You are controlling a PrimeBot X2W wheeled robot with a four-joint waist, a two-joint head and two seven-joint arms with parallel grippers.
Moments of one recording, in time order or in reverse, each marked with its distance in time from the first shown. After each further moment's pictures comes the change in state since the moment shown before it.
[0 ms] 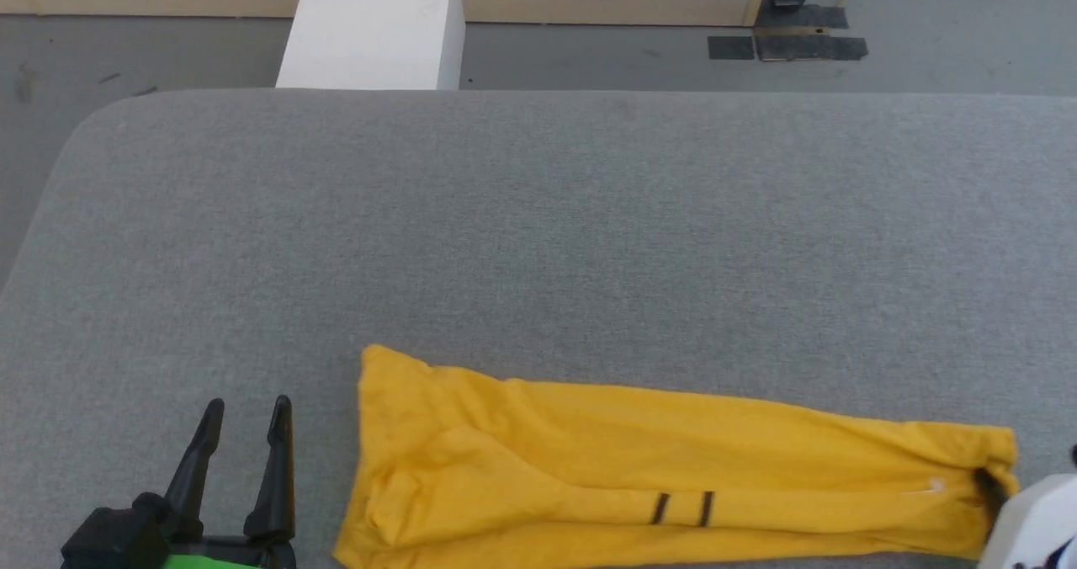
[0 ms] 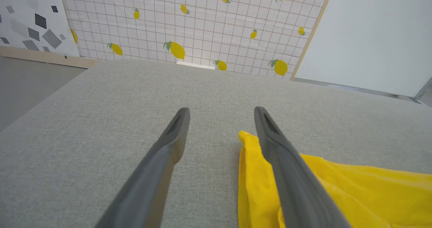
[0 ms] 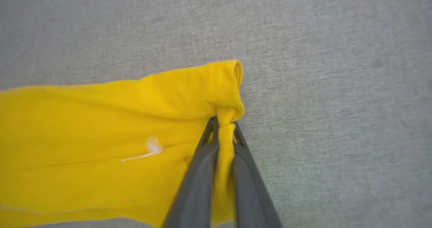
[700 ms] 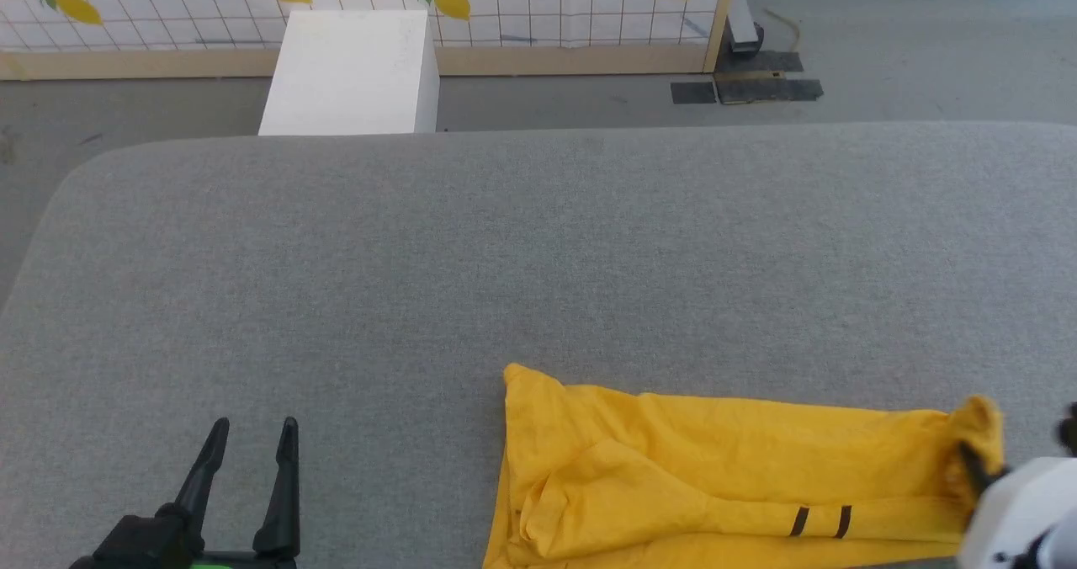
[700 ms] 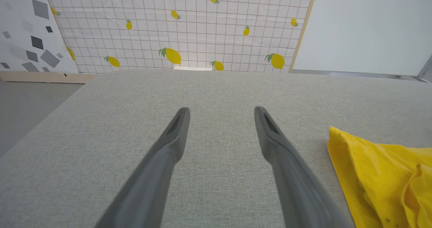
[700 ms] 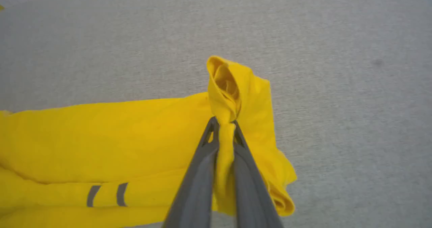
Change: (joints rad) left arm 0.009 0.012 -0.019 0.049 0.090 0.033 0.000; right arm 0.009 -0.034 0.039 -0.104 0.011 -0.001 0.004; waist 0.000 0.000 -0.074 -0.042
